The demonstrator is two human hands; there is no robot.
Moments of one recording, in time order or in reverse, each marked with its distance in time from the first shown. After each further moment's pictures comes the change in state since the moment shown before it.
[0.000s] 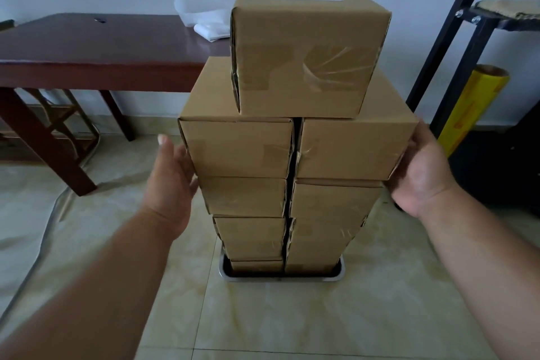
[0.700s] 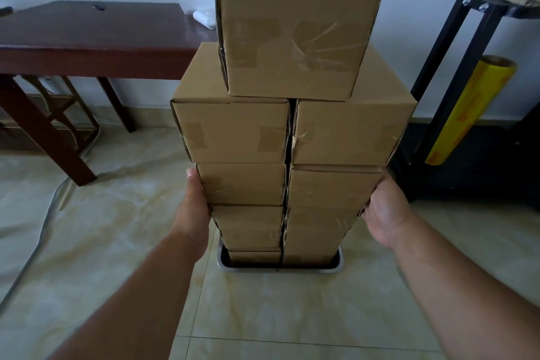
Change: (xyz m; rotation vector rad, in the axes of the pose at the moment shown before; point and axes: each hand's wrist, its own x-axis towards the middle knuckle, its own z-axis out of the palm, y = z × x) left_hand -0.018 -0.075 0.007 0.063 0.076 -0.162; right_hand -0.010 0.084 -0.018 -0.295 -0.016 0.135
